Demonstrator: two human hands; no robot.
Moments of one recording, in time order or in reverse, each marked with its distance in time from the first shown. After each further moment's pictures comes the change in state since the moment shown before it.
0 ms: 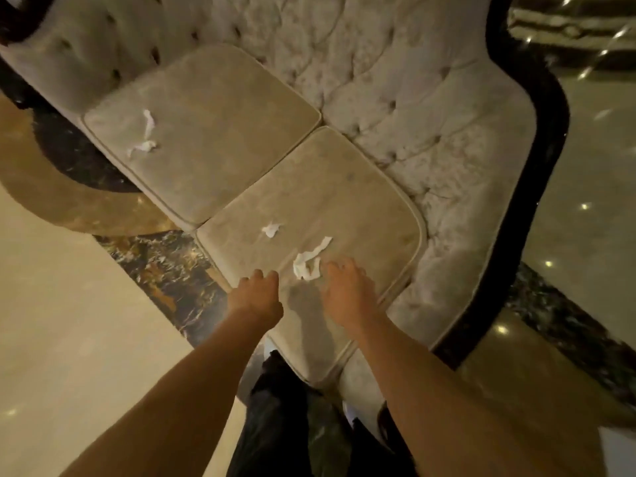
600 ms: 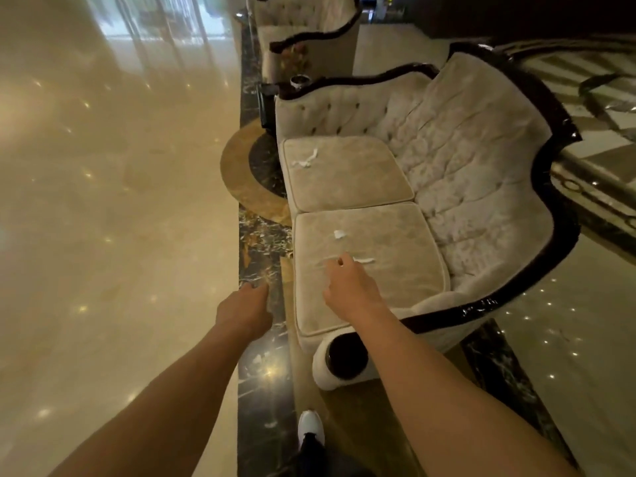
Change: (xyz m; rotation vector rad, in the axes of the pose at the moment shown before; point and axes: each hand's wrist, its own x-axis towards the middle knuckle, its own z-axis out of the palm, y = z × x) left_hand -0.369 0.119 0.109 -0.296 0.383 -0.518; right_hand -0.278 0.062 -0.083 -0.257 0.081 -0.743
